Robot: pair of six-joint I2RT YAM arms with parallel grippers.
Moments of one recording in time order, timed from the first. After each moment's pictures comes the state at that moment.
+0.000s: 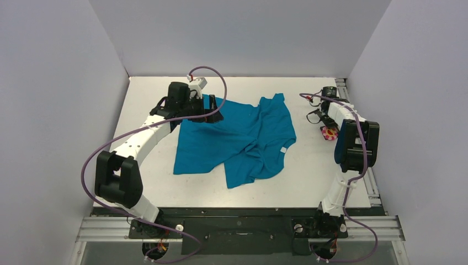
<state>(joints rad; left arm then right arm) -0.33 1.59 1.26 -0.32 0.41 -0.30 -0.11 1.99 1.44 -0.55 0.34 -0.67</state>
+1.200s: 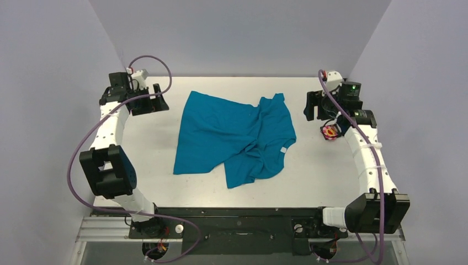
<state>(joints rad) 0.19 1.69 1.52 -0.68 0.43 -0.06 -0.03 1.32 1.33 -0.65 -0.25 -0.17</state>
